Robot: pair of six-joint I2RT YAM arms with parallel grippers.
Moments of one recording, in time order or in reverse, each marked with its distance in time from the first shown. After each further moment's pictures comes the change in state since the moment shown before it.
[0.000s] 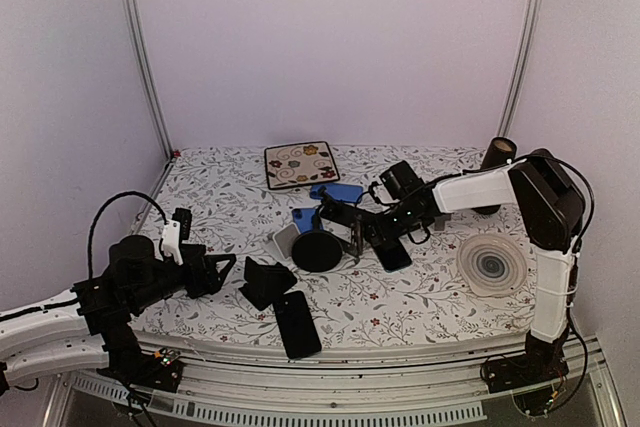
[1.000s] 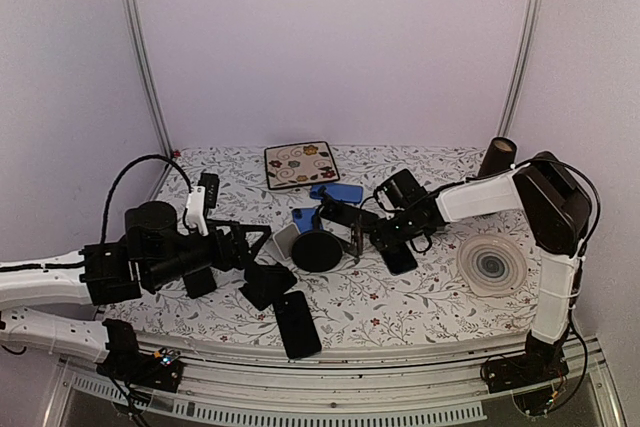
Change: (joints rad) left arm -0.243 0.282 0.320 0.012 -0.109 -0.169; right arm 0.031 -0.039 -0.090 0.076 0.102 0.044
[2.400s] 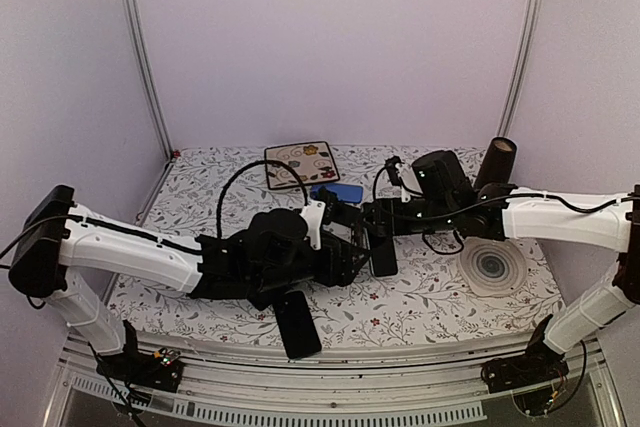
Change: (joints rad) left arm -0.190 0.729 0.388 0.235 0.029 -0.050; right arm 0.153 -0.547 -0.217 0.034 -0.152 0.313
